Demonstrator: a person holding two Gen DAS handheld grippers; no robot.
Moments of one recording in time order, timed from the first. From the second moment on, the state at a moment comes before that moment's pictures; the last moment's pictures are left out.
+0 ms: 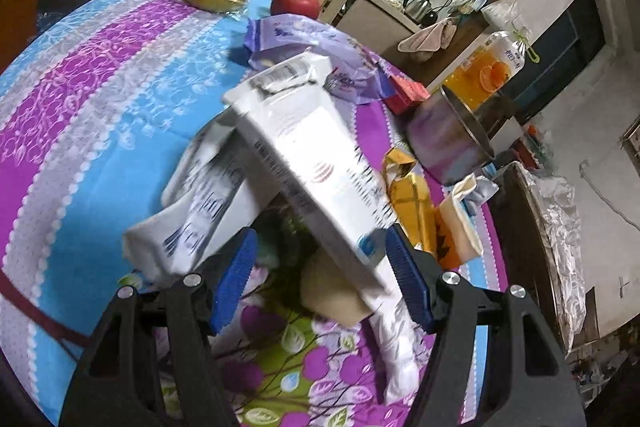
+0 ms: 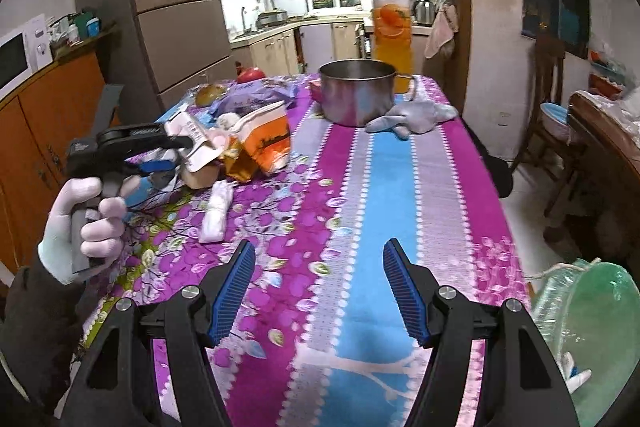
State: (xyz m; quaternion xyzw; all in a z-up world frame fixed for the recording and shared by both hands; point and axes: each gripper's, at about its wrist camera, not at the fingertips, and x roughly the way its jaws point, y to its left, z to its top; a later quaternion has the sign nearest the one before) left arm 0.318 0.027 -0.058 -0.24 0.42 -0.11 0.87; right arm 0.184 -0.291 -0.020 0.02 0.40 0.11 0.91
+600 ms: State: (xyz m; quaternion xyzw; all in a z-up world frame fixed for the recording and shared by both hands) left arm 0.339 0.022 -0.057 -0.25 0.41 -0.11 0.87; right arm 0.285 -0.138 -0.102 -0.03 0.50 0.18 0.85
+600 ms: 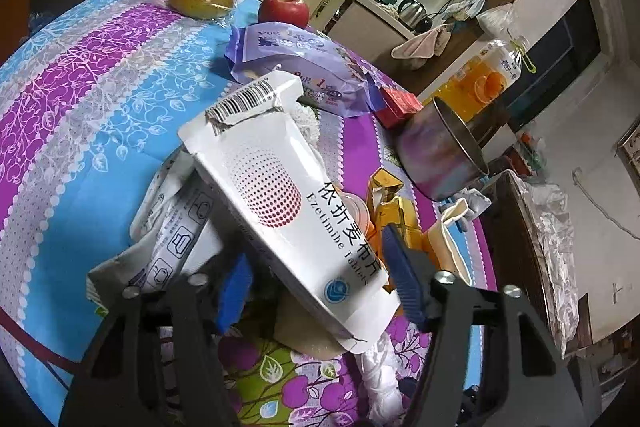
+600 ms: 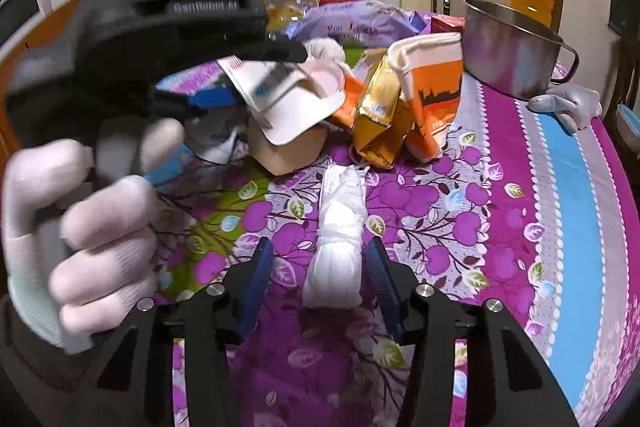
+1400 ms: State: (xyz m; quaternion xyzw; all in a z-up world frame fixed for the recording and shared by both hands) left arm 0.288 0.009 -0.025 -0.18 0.36 -0.10 0.91; right arm 0.245 -0.176 -0.062 0.02 0.42 0.17 0.89
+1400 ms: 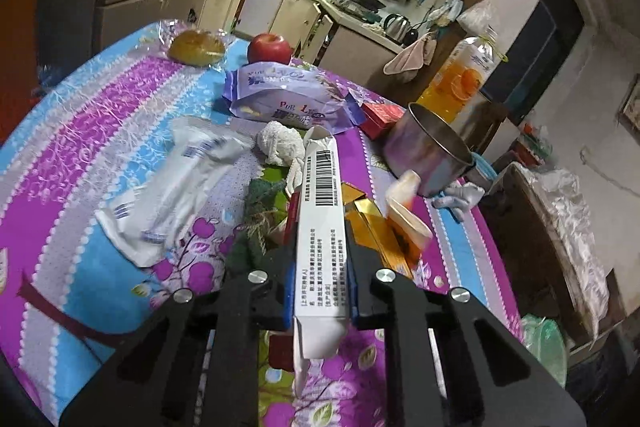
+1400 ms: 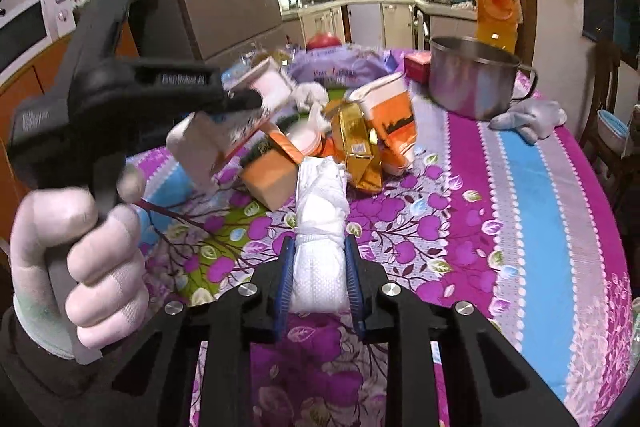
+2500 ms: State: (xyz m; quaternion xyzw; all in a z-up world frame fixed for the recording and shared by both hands) left arm 0.145 -0.121 0.038 0.00 0.21 -0.14 0.97; right arm 0.137 -0.276 0.049 0.03 0.27 0.04 0.96
